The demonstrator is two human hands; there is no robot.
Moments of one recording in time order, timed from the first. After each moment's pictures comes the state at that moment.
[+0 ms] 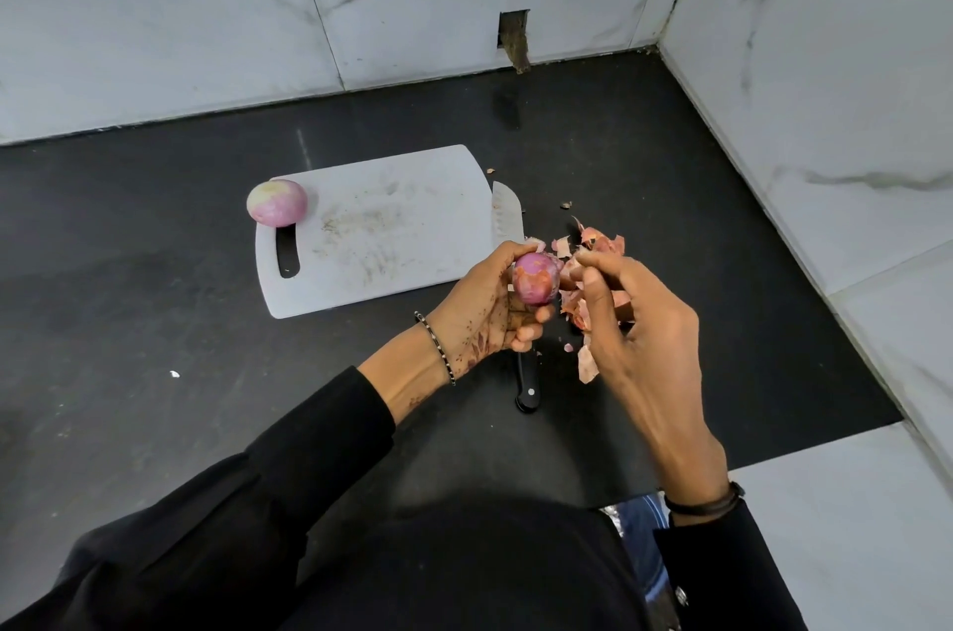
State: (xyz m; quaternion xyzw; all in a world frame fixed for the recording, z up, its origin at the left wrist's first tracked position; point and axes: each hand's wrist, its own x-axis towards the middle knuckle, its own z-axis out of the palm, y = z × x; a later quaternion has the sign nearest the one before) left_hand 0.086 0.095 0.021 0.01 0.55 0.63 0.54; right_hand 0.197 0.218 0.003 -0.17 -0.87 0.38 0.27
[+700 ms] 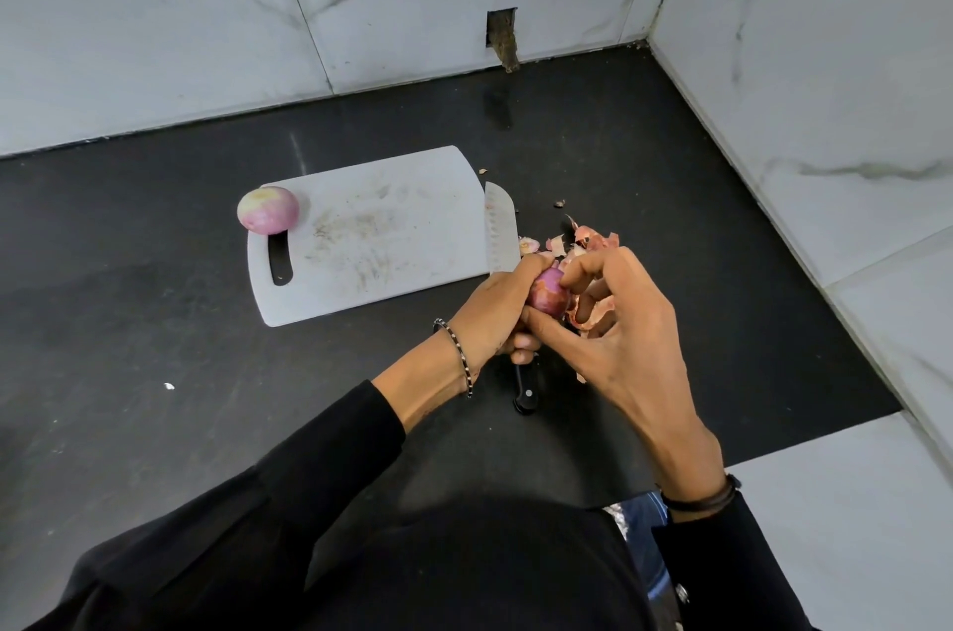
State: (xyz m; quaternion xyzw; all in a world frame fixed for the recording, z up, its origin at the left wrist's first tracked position) left_hand 0.098 0.108 0.026 0.04 0.68 0.56 0.46; right_hand 0.194 0.218 0.006 -0.12 -0.87 0.43 0.22
